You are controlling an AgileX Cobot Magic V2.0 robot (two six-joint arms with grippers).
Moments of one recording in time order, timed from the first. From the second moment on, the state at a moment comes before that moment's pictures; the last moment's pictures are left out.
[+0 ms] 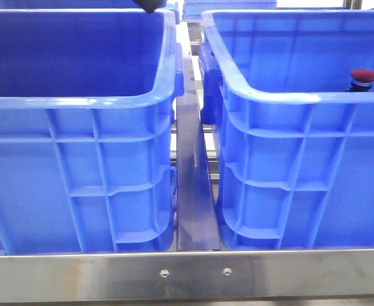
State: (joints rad) left arm -0.58 1.59 -1.59 -0.36 1.08 0.30; right arm -0.18 1.40 -0.88 1.82 0.22 -1.75
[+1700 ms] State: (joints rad) left arm -0.21 0.57 -0.62 0.12 0.56 0.01; right arm -0.15 0.44 -0.32 1.81 0.29 -1.75
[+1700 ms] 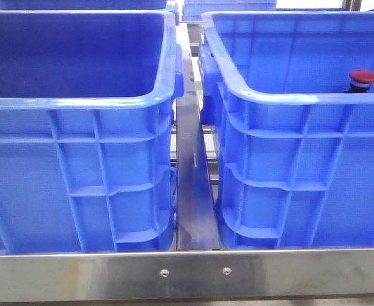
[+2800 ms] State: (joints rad) left arm -0.21 0.16 -0.42 0.08 0.54 0.01; right arm -0.15 0.10 -0.17 1.81 0.29 -1.75
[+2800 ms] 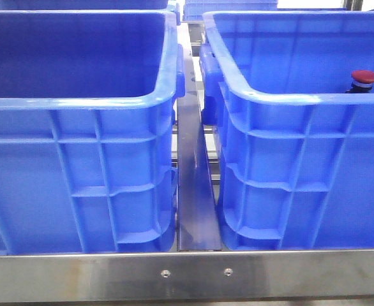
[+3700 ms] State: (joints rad) left arm 0.02 0.13 -0.17 0.08 0.16 0.00; right arm -0.15 0.10 -0.17 1.81 0.29 -1.75
